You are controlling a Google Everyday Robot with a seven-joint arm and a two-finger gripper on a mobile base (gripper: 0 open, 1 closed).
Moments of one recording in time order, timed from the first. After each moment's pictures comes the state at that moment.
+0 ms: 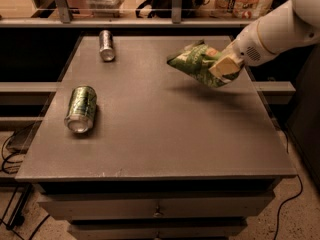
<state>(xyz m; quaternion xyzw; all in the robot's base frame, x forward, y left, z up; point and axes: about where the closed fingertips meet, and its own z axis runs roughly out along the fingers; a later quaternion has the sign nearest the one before) 0.625 -0.154 0.920 -0.48 0.80 0.06 0.36</state>
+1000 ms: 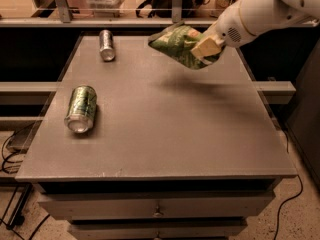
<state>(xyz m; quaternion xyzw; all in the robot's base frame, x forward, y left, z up) 0.661 -0.108 0.952 -0.50 0.76 0.09 0.40</state>
